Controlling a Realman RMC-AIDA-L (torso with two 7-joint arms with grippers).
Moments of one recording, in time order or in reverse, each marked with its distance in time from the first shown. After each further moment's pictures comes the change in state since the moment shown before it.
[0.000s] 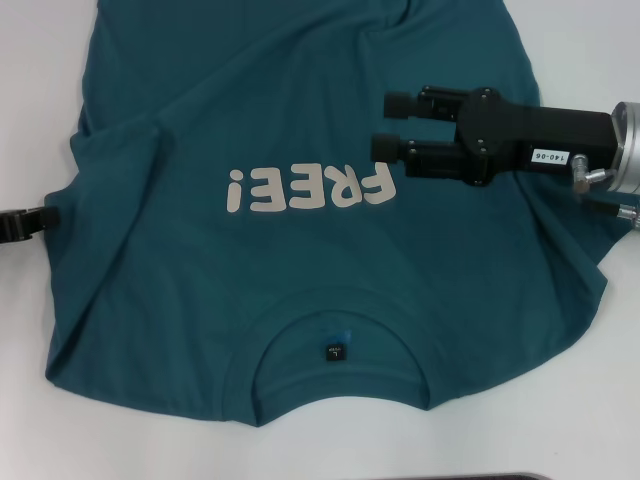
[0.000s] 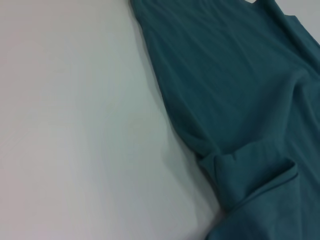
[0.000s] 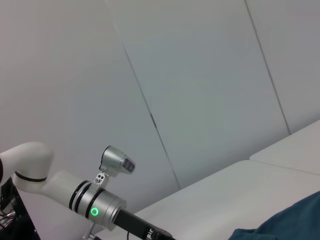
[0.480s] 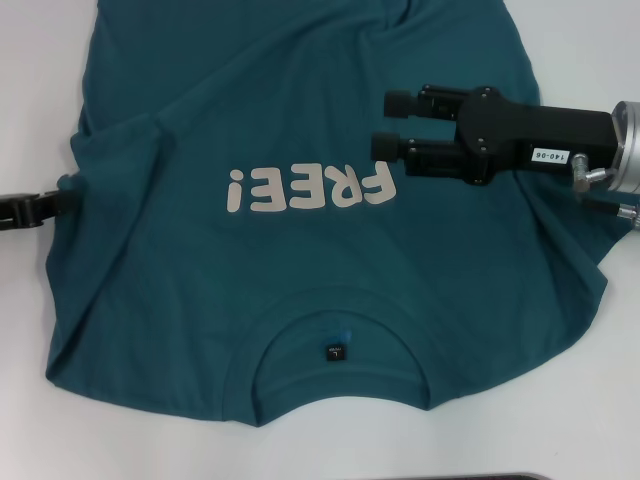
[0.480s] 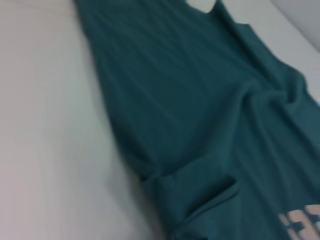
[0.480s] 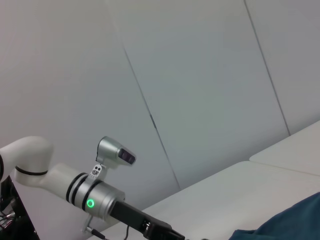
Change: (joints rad) left arm -0.012 -0.008 -0.009 -0.058 -0.021 0.113 0.002; right arm 0.000 0.000 0.000 0.000 0.002 0.000 0.000
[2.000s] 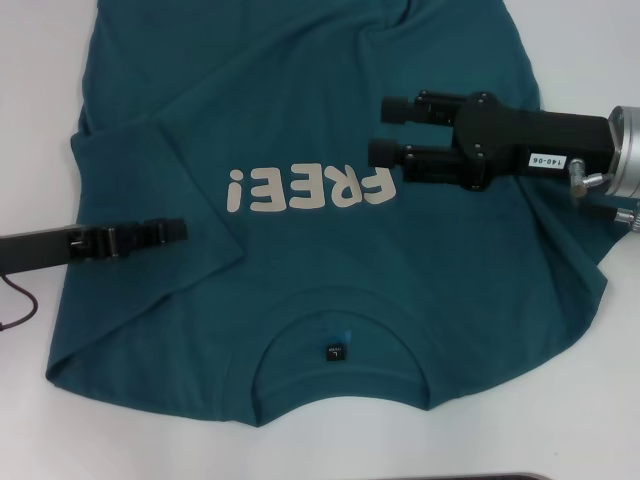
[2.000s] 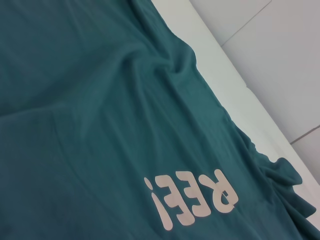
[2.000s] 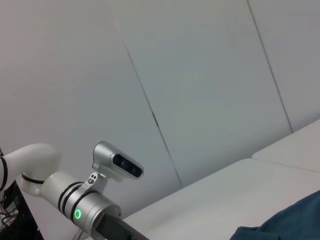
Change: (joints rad) left arm -0.017 -0.053 0.010 0.055 -0.045 0.210 -0.002; right arm -0.001 0.003 -0.006 -0.002 -0.003 0.000 -0.002
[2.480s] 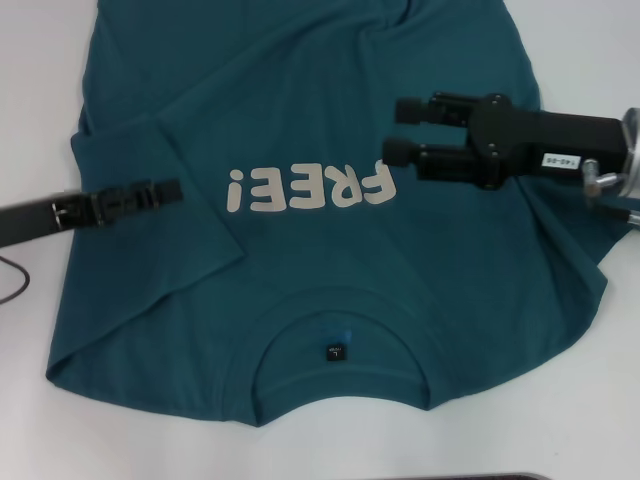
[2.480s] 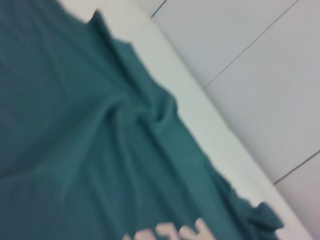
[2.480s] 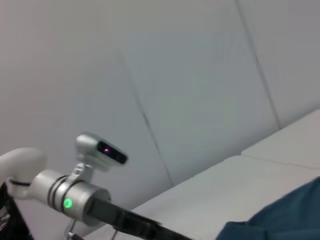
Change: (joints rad) left arm 0.015 0.000 -0.025 -0.011 -0.113 0.018 0.041; right arm -0.017 -0.015 0.009 0.002 0.000 0.000 0.019
